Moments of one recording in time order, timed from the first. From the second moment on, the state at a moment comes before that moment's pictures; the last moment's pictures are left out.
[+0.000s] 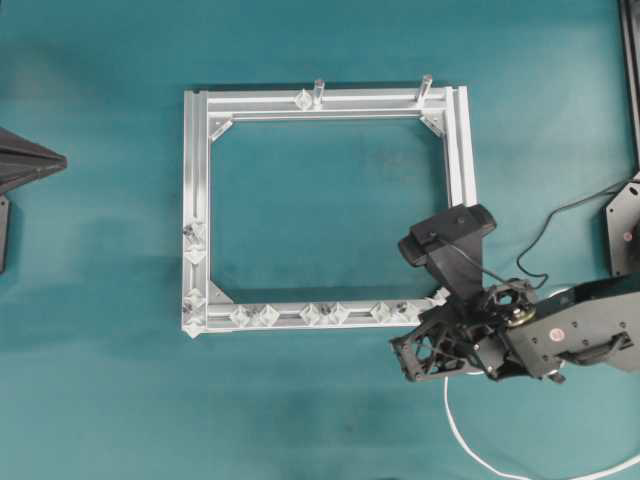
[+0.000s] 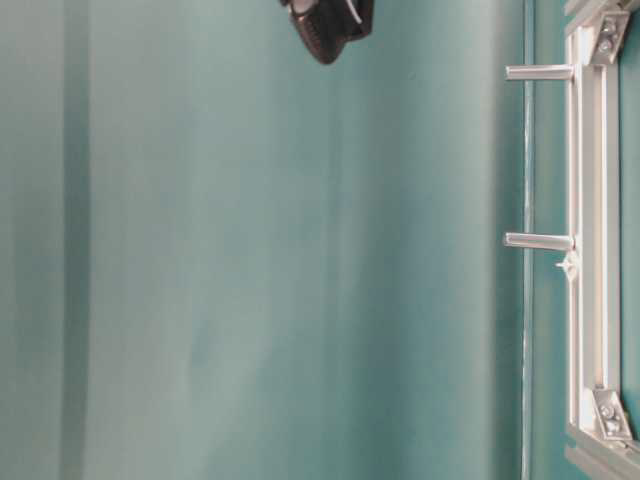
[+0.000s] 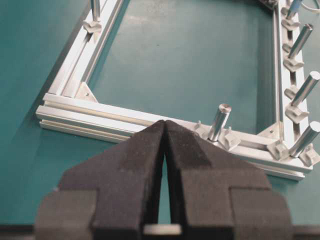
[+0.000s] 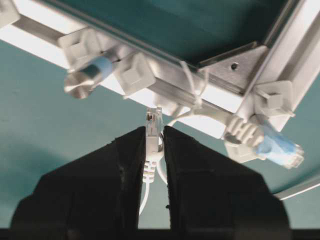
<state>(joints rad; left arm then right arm) 0.22 -1.30 1.31 -0.06 0.35 -0.01 0.41 0.02 0.52 -0.28 0.88 1.90</state>
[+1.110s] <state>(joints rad) 0.22 -1.30 1.31 -0.06 0.35 -0.01 0.35 0.02 0.55 -0.28 0.87 1.89</state>
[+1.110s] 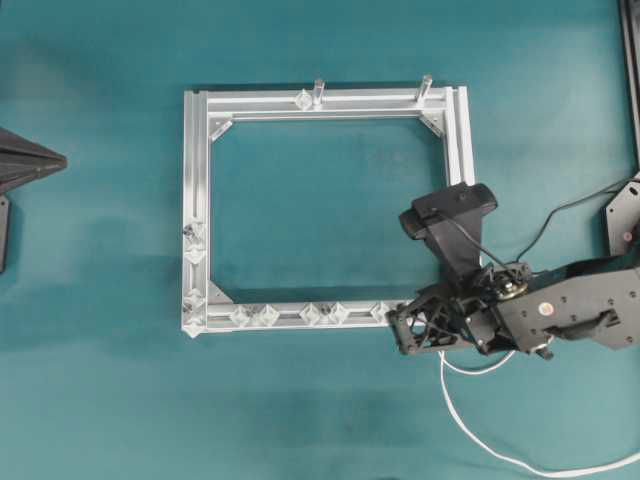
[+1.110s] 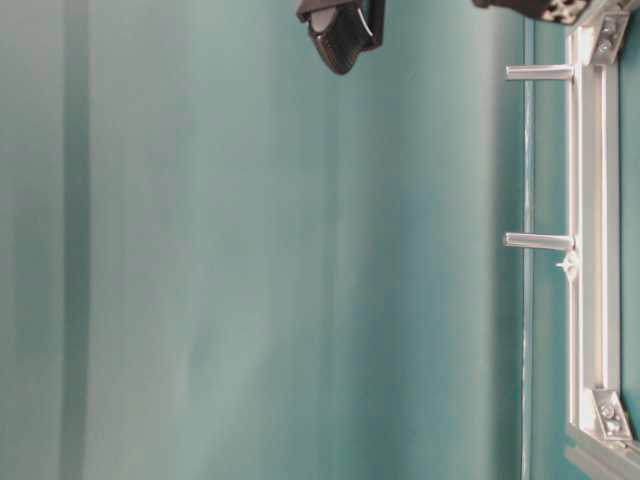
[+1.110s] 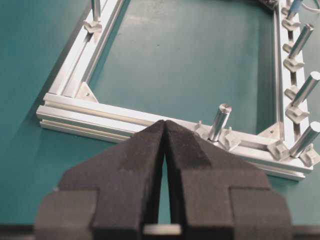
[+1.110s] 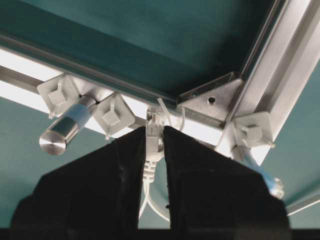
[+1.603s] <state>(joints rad) 0.22 -1.30 1.31 -0.06 0.35 -0.01 0.17 -0.06 0.61 -0.28 0.82 1.57</state>
